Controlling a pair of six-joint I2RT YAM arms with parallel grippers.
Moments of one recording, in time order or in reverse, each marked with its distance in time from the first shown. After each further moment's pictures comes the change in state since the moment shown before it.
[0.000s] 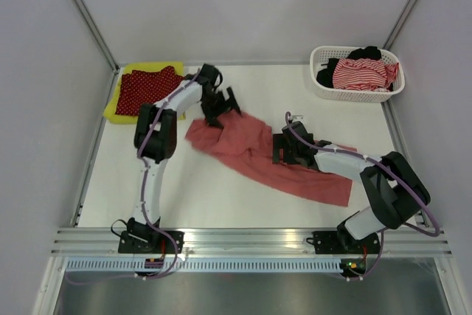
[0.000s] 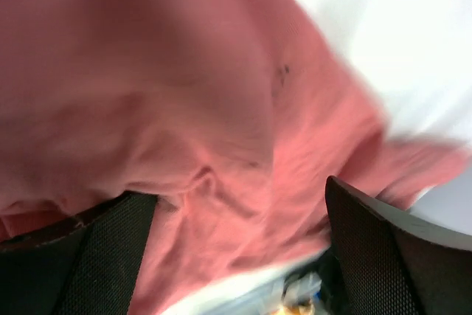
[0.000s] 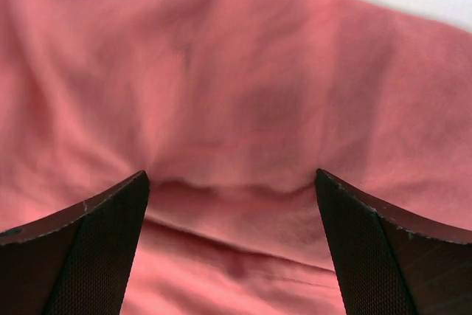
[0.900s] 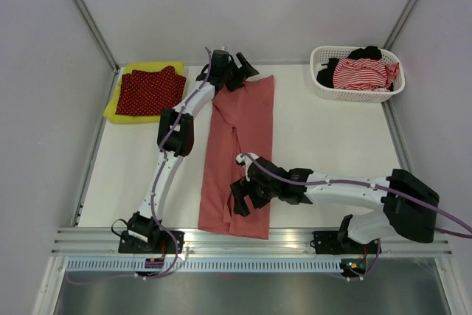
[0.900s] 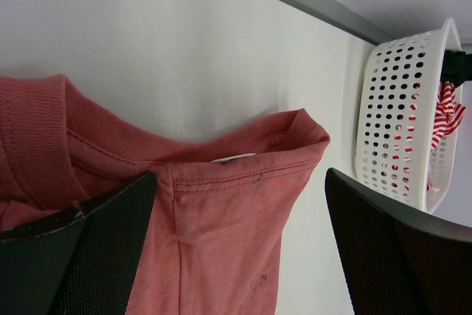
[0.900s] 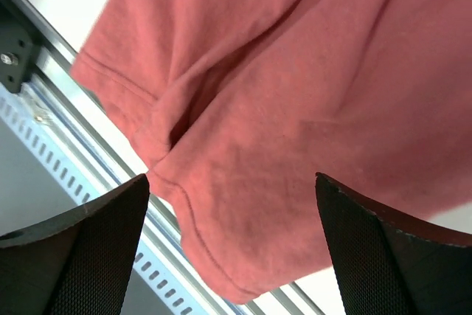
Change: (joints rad) left arm -0.021 0.584 0.844 0.554 -0.094 -0.150; right arm 0.568 -0.140 -0.026 -0.029 -0.333 0.107
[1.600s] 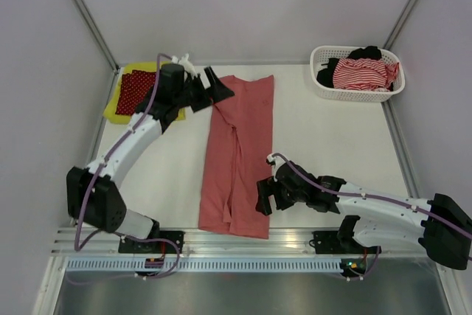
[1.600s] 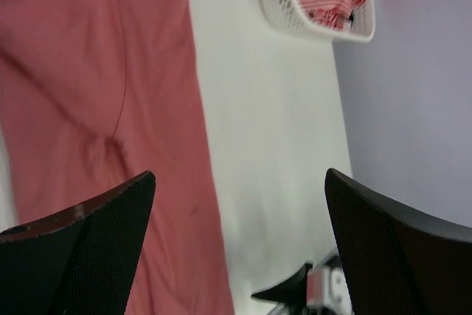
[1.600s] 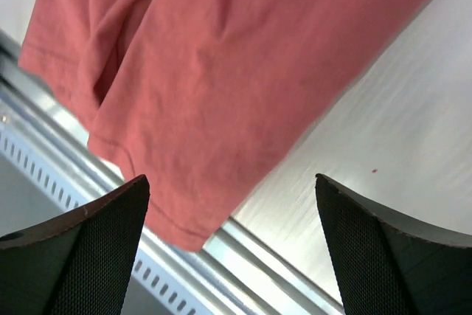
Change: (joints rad) left arm 0.002 -1.201 -1.105 -0.020 0.051 0.191; right arm -0.088 -0.338 -0.189 -0.116 0.118 0.068
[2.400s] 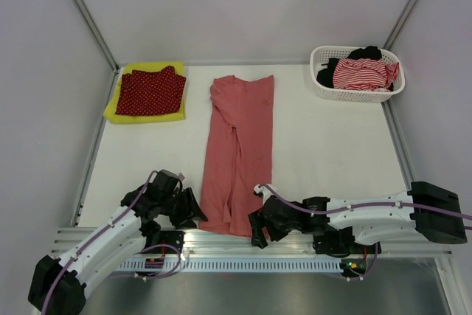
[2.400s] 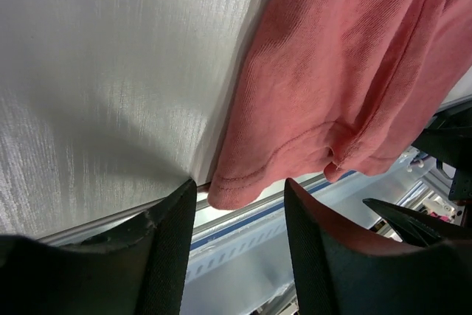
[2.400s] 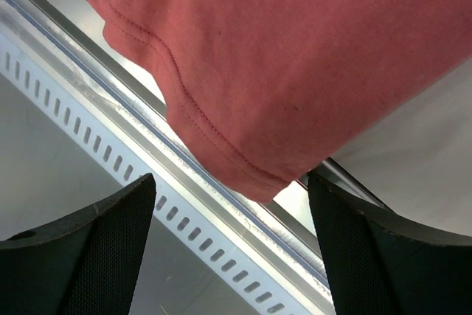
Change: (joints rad) left arm -0.177 -0.926 -1.157 -0.452 0.055 -0.256; right arm 0.369 0.067 -0.080 0.056 0.005 0.263
